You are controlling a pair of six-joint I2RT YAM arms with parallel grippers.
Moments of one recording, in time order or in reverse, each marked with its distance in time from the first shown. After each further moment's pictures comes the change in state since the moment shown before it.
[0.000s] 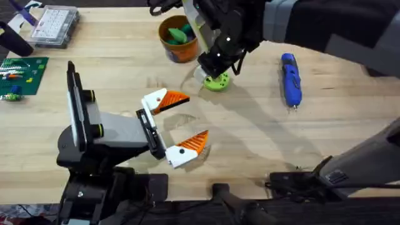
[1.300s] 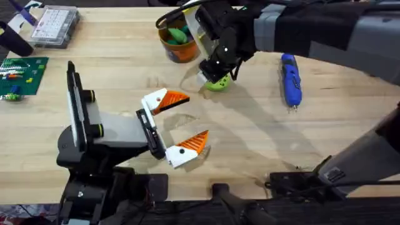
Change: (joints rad) left arm 0.000 0.000 0.000 0.000 0.000 0.000; right arm -0.021 0.047 -0.084 0.122 0.000 -0.008
